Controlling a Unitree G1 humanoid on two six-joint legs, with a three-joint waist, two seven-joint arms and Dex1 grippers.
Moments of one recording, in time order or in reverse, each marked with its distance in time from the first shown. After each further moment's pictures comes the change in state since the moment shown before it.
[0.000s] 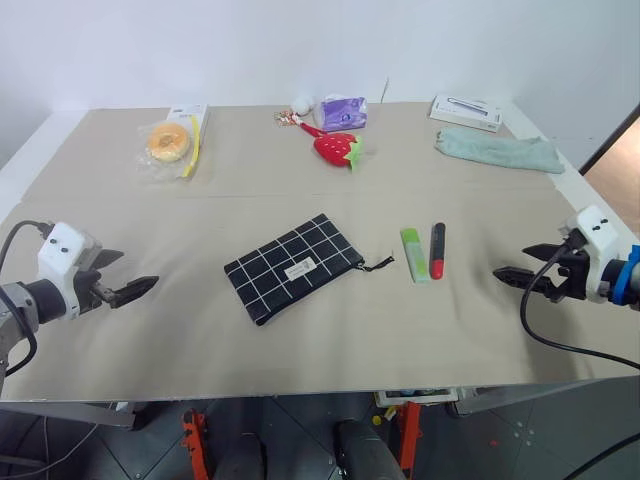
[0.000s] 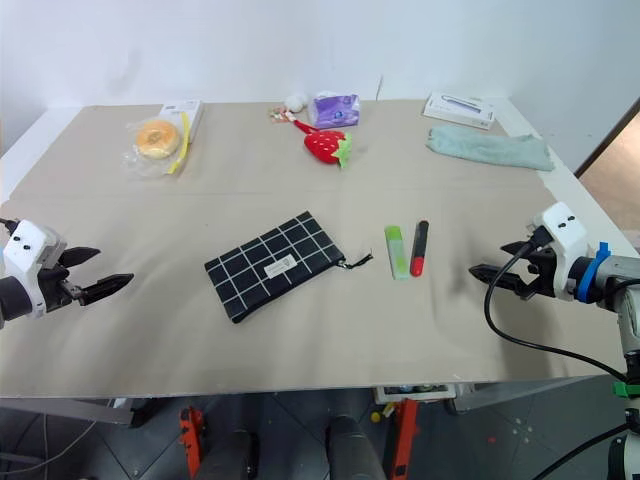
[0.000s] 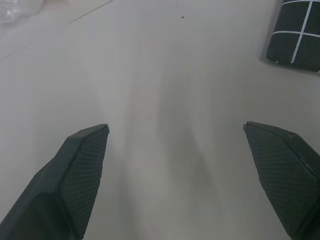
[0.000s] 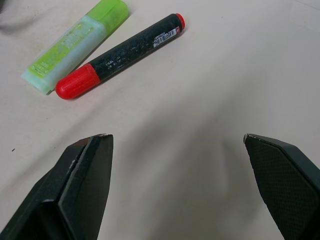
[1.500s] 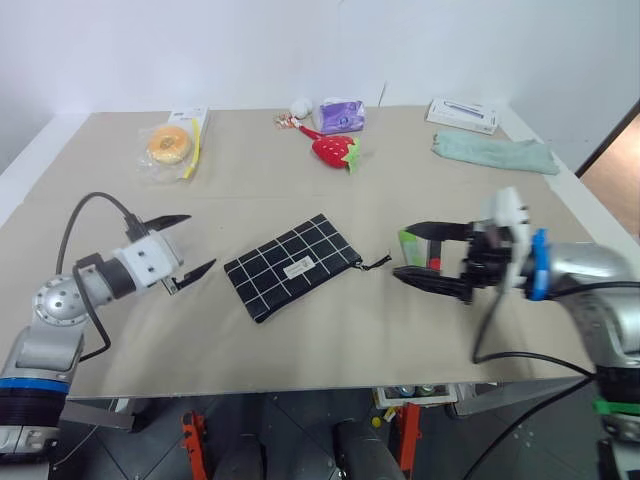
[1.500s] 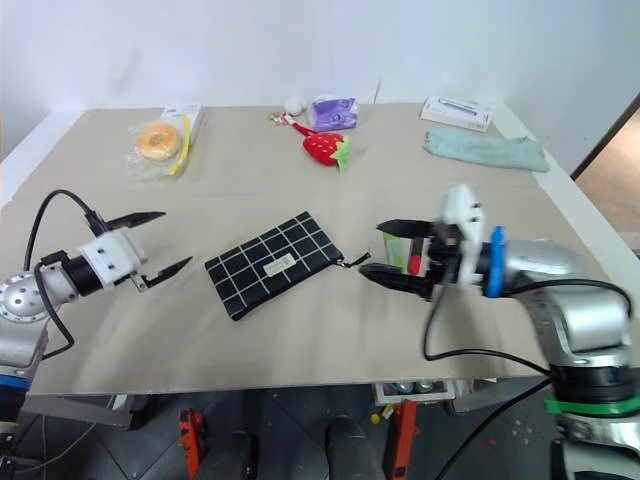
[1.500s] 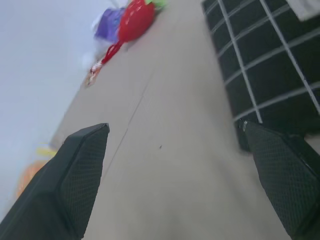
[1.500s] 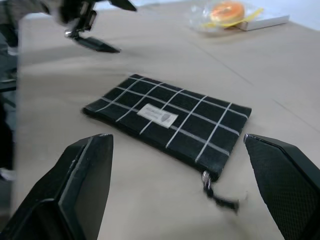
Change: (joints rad) left arm -0.205 -0.151 -0.273 0.255 0.427 -0.946 0.111; right arm -0.049 0.326 0.139 -0.578 0.193 0.053 -0.061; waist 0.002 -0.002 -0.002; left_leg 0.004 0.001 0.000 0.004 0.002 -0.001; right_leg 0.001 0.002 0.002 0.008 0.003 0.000
